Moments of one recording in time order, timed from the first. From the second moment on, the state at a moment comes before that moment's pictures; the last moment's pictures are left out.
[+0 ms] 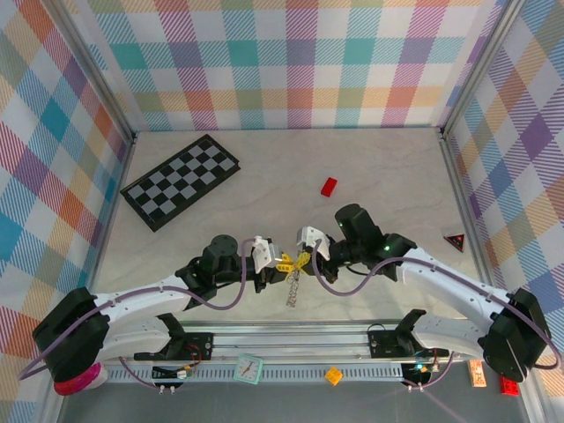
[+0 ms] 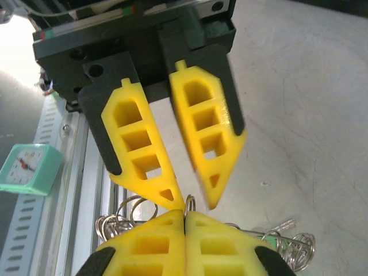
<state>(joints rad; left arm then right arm) -0.83 1.10 0.39 0.42 0.49 0.13 0.77 1.12 0.77 -0.41 -0.65 -0.38</state>
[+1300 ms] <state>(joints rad) -0.83 1.13 0.46 0.32 0.47 0.13 0.81 1.02 0.79 -0.49 -0.40 0.30</state>
